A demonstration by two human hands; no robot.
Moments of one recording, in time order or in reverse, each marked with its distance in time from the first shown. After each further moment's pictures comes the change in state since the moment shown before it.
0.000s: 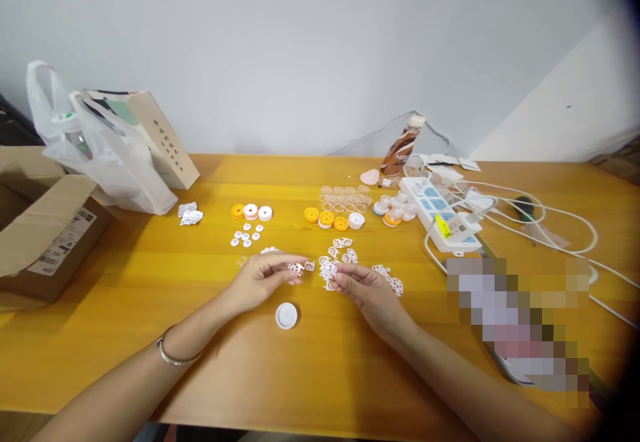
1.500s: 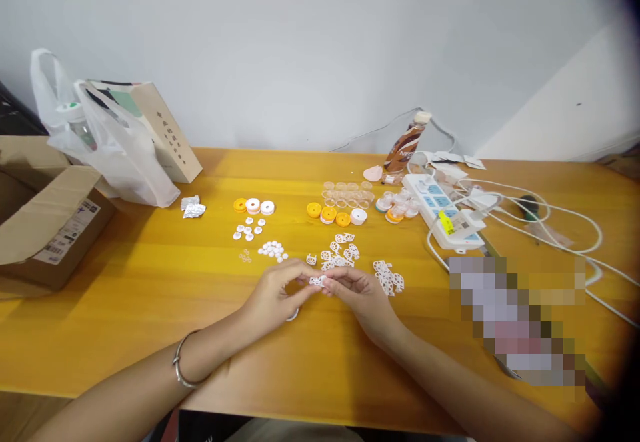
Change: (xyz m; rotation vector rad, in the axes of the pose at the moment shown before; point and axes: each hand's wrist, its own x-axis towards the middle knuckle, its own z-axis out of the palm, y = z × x) left_hand -0.014 0.010 0.039 0.216 0.081 0.218; right_hand -0.010 0.005 0.015 -0.218 -0.127 -0.133
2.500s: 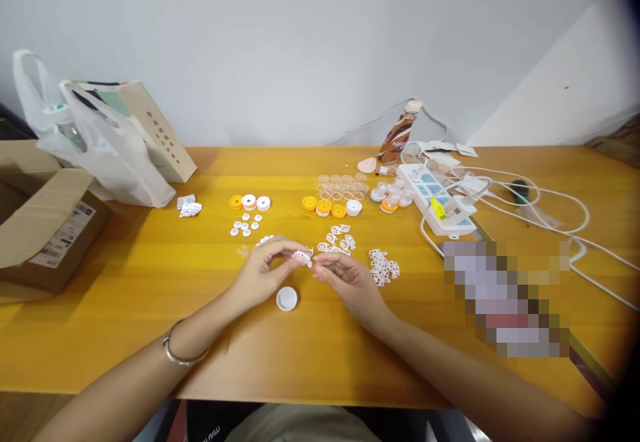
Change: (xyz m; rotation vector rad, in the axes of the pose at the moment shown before) left_hand 0.011 0.001 -0.023 -0.037 0.019 -0.092; right_hand 0.003 0.009 0.006 -0.044 -0.008 -0.118
